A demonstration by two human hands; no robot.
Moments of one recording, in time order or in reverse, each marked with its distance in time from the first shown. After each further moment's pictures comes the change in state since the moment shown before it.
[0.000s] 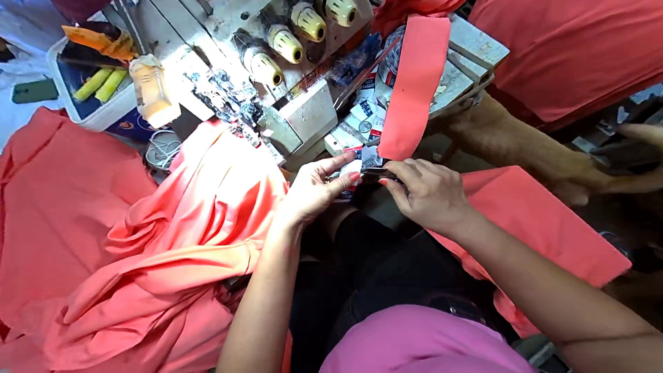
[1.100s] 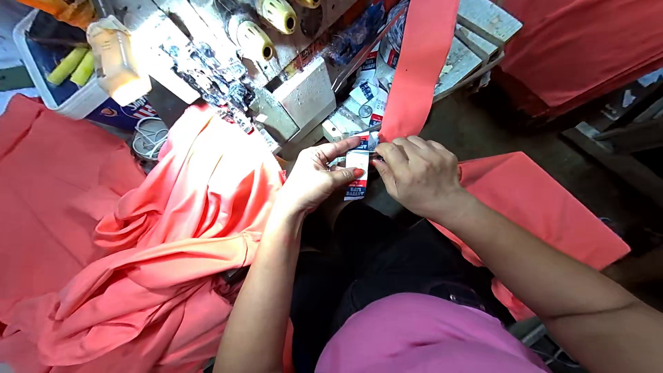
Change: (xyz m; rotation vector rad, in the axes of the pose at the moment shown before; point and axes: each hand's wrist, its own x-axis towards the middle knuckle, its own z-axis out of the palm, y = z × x) left_hand 0.014 0.001 0.007 -0.117 0.025 -0.054; right_hand 0.018 -0.013 0.006 -0.118 0.056 -0.079
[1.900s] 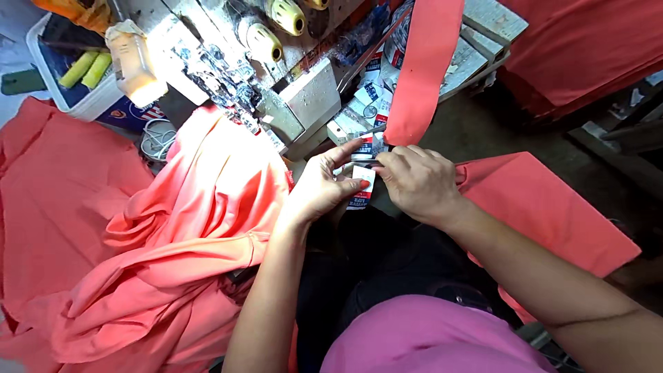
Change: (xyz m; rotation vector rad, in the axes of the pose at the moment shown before) left_hand -0.012 -0.002 -0.002 0.156 -0.052 0.035; right_hand -0.007 -0.006 0.005 0.144 0.026 0.037
